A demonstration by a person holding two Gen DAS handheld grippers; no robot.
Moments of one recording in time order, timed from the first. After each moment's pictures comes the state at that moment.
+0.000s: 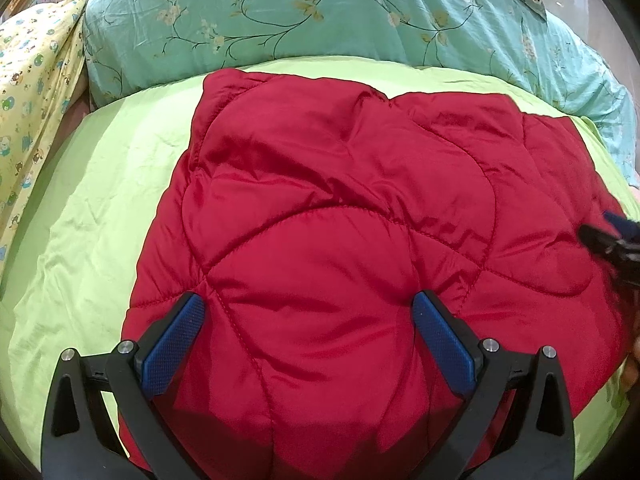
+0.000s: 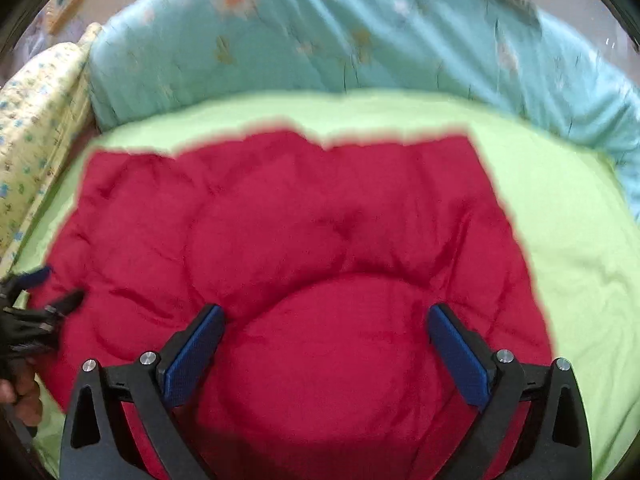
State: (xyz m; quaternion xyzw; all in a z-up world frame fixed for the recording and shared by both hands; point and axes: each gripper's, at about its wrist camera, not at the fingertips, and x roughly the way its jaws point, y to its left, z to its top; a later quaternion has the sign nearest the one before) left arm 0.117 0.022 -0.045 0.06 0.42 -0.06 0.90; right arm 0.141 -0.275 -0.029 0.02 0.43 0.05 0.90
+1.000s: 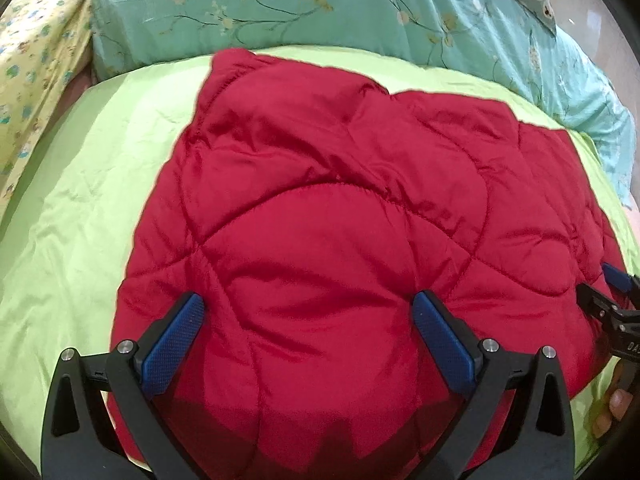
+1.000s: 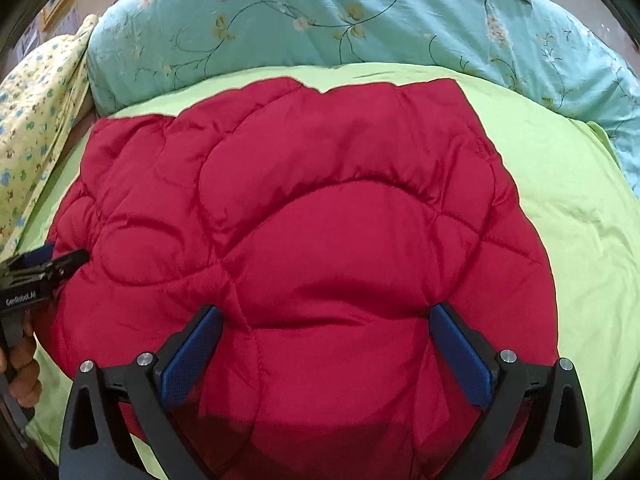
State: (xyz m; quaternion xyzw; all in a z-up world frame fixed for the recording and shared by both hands) left arm 0.107 0.024 -0.043 0.01 0.44 -0.06 0.90; right arm 0.097 -0.266 -0.028 0.02 0.43 0.04 0.90
